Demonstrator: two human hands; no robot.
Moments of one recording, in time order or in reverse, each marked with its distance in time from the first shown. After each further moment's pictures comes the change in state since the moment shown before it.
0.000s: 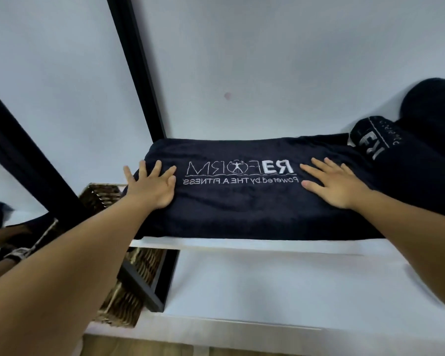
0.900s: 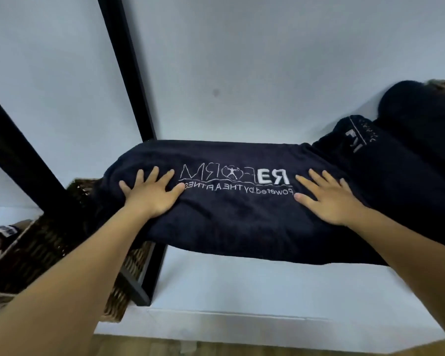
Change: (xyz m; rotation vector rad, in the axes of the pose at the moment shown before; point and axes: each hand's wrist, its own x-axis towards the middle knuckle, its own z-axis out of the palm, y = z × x) left_hand -0.044 0.025 0.006 -0.194 -0.053 -0.020; right_hand -0.061 -0.009 0.010 0.029 -0.038 0.085
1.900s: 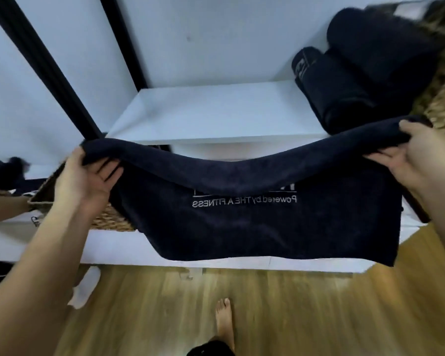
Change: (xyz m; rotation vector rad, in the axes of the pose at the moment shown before) left_hand -0.281 -0.024 0.020 -1.950 0.299 -0.169; right_hand -0.264 0.124 0.010 1.956 0.526 0.370
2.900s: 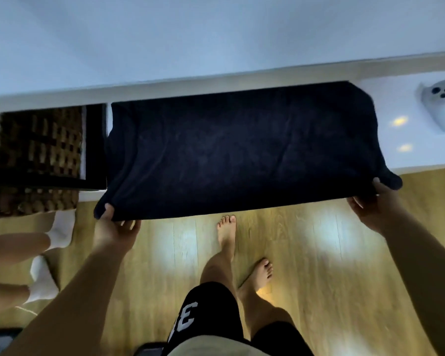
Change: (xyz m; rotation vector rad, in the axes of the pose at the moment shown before) left_hand 0.160 -0.304 -0.134 0.222 0.603 -0.719; right_hand 0.124 0.324 -0.086 -0.021 0.609 0.741
